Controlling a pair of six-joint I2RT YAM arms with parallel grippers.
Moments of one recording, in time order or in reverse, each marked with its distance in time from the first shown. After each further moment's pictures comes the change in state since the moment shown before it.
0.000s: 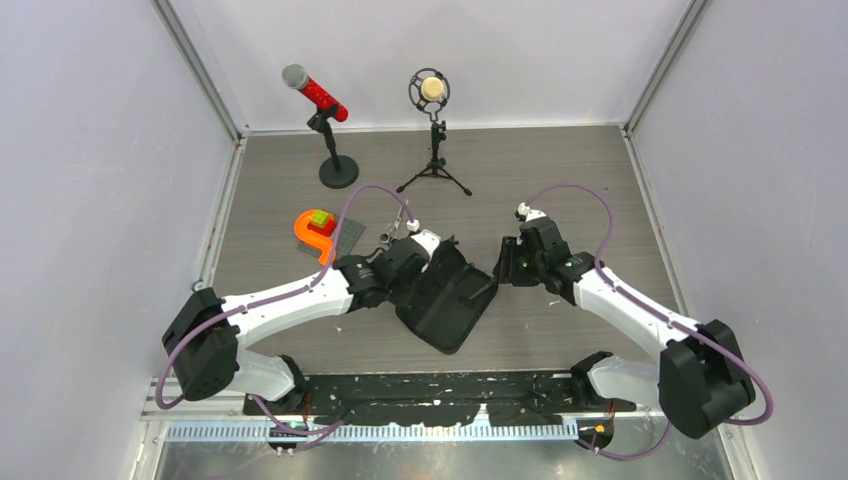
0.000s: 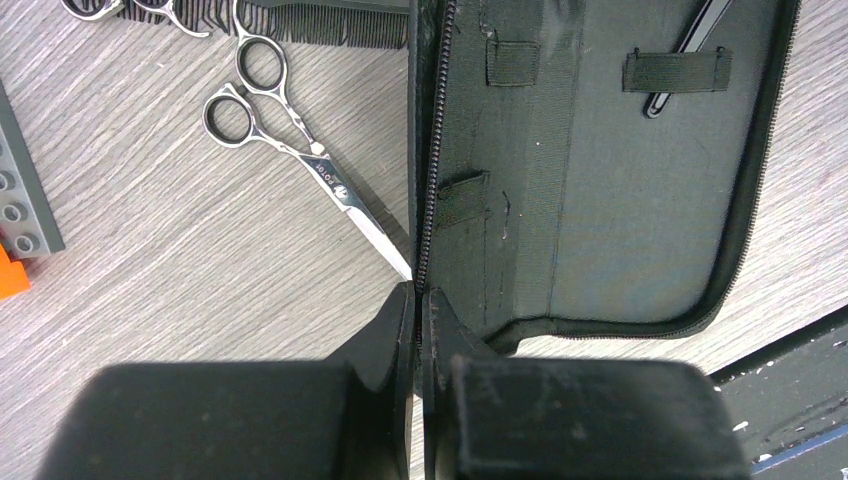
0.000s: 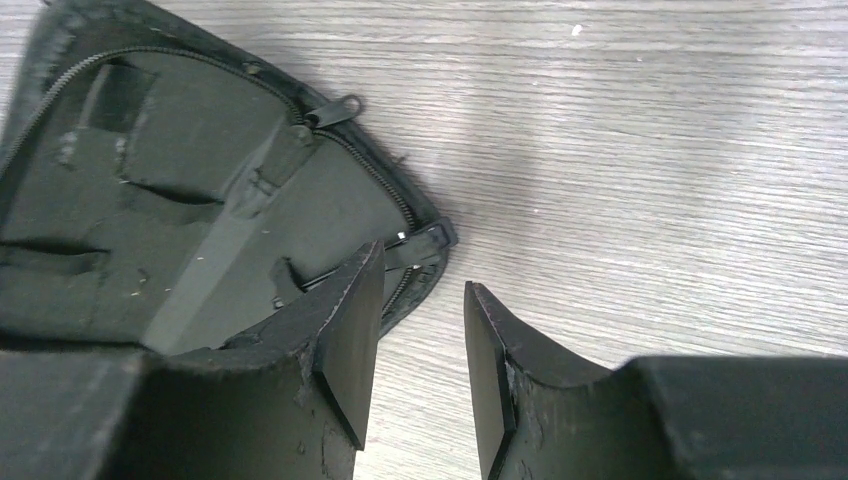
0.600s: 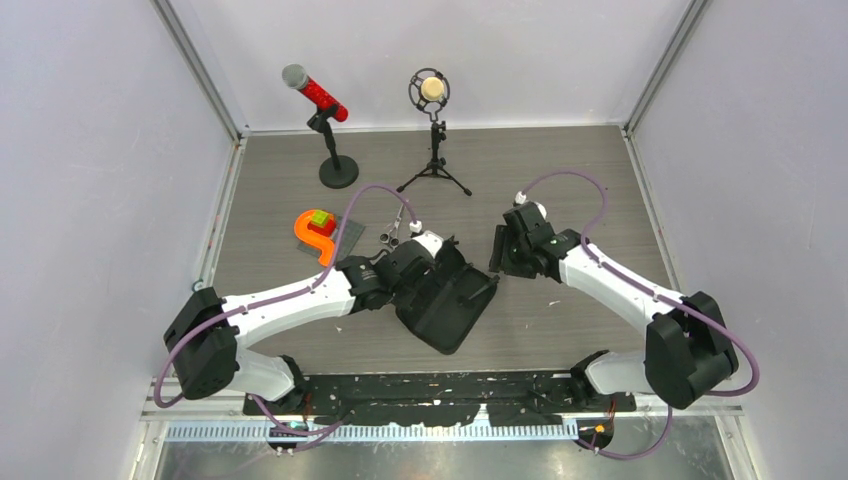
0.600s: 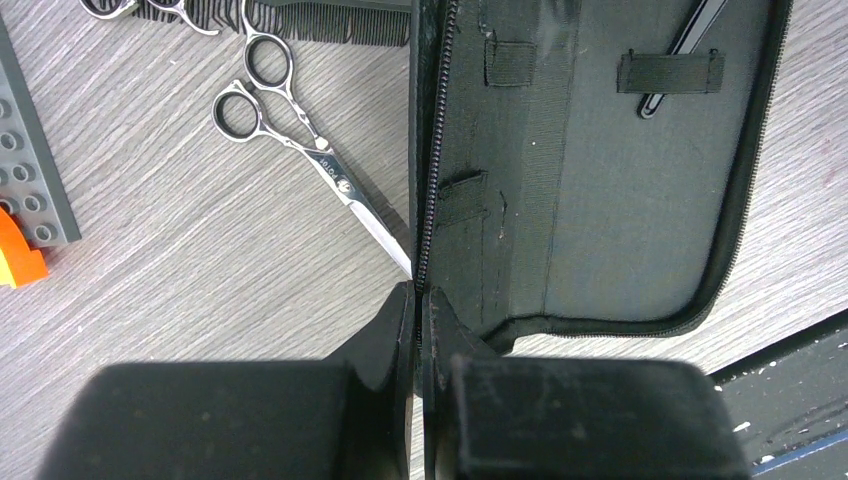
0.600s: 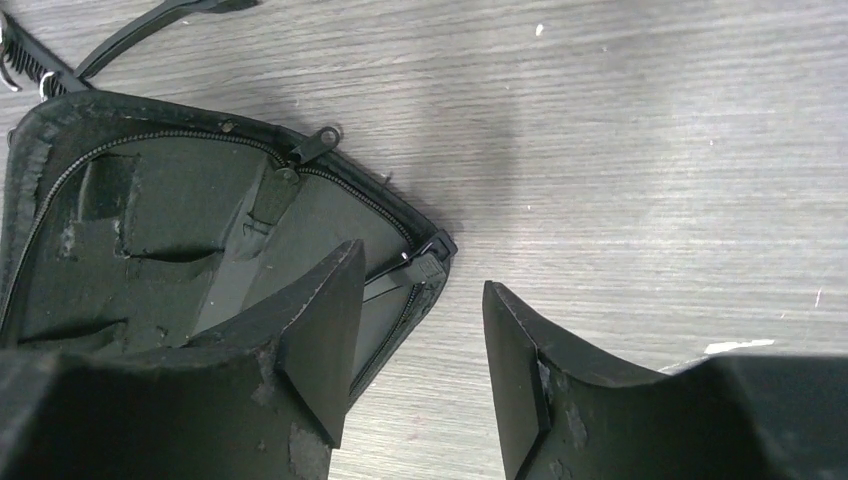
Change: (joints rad) left arm -0.031 0.006 0.023 -0.032 -0.045 -0.014; right arm 0.031 0.164 0.199 -0.179 0.109 0.116
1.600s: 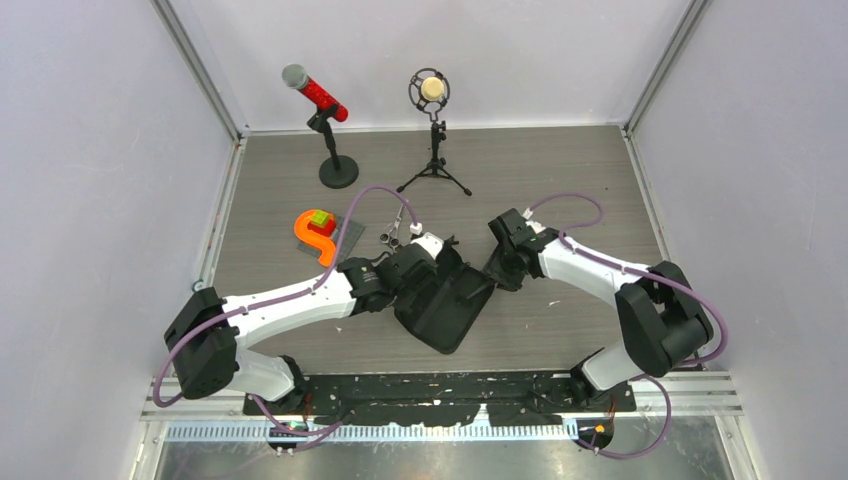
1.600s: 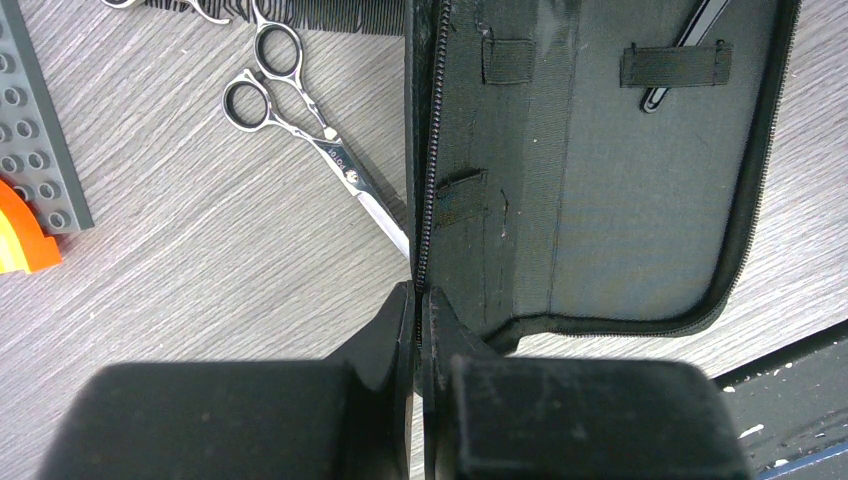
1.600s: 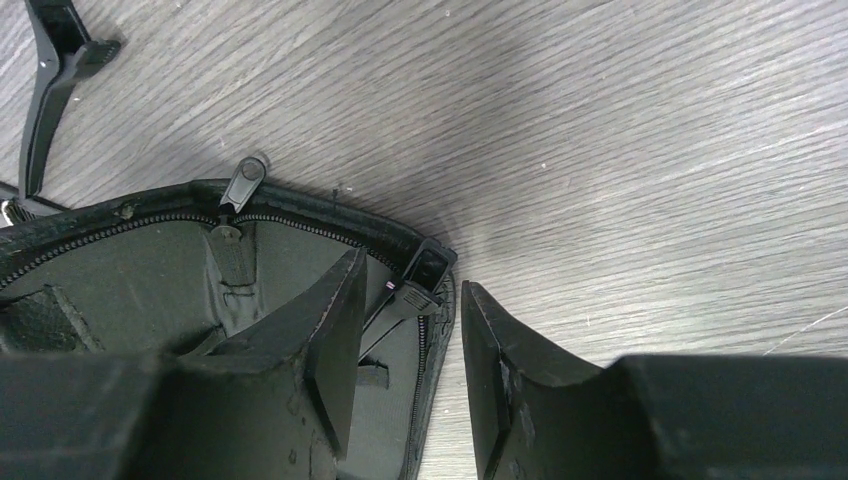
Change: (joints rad) left arm -0.022 0.000 0.002 -0.022 -0.037 -0.011; right arm 0.040 0.171 0.001 -0.023 0.032 0.449
